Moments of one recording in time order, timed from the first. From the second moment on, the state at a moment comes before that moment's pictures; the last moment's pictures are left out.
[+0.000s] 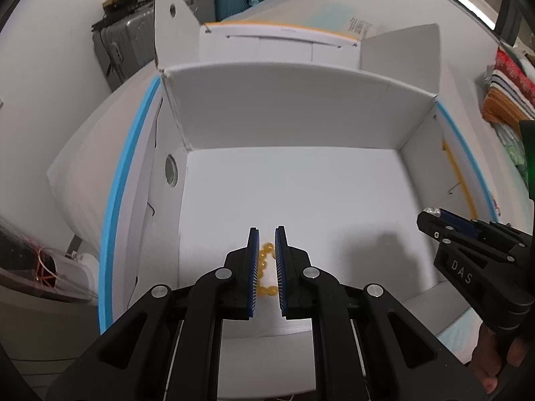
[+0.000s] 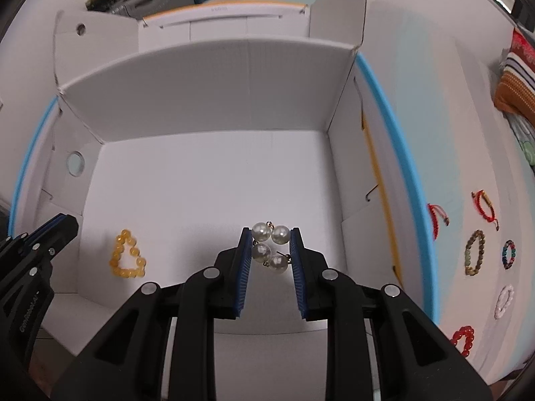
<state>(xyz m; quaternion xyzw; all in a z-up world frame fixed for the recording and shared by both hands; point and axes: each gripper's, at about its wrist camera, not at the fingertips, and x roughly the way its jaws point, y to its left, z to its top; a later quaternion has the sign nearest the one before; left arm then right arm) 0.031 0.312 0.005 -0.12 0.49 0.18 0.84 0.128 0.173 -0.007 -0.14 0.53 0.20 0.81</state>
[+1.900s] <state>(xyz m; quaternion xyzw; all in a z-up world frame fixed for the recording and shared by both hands) 0.036 0.123 0.064 -0.04 0.41 0.09 0.91 0.092 -0.075 0.090 -0.04 0.41 0.07 0.91</state>
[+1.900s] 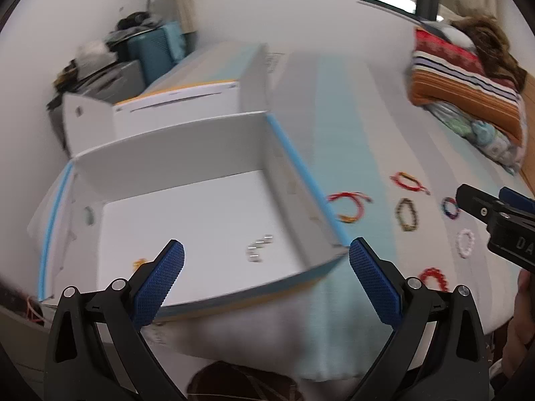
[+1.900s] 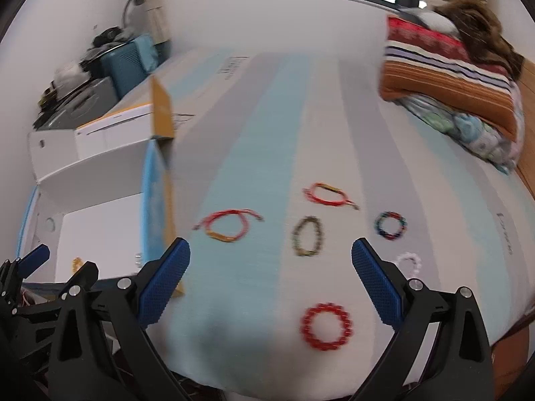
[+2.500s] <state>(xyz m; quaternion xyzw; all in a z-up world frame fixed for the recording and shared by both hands) 0.080 -0.015 0.007 0.00 0.45 -0.02 0.89 0.118 -0.222 0.033 0.02 0.46 -0.02 0.89</state>
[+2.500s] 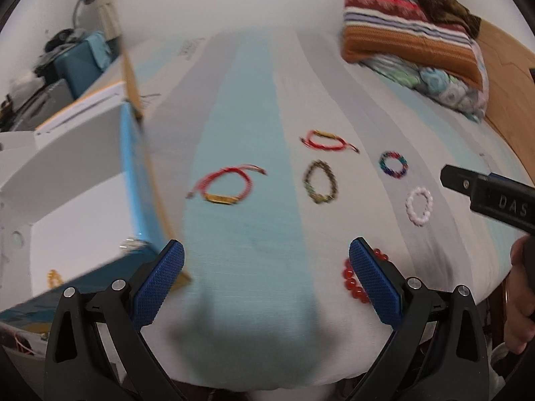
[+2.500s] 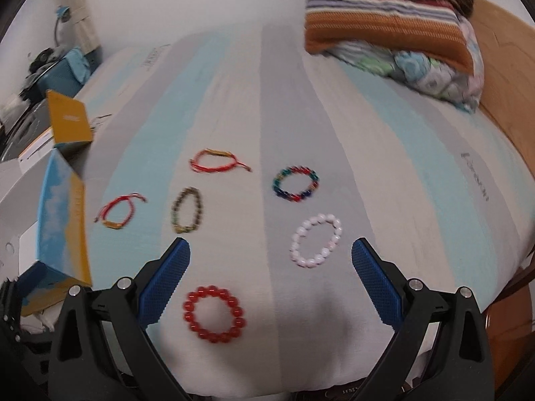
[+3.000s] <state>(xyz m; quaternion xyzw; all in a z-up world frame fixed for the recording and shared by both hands) 0.116 -0.057 -0.077 0.02 0.50 -0.06 0.86 0.159 -0.271 -0.052 0.06 0.51 -0.05 0.85</state>
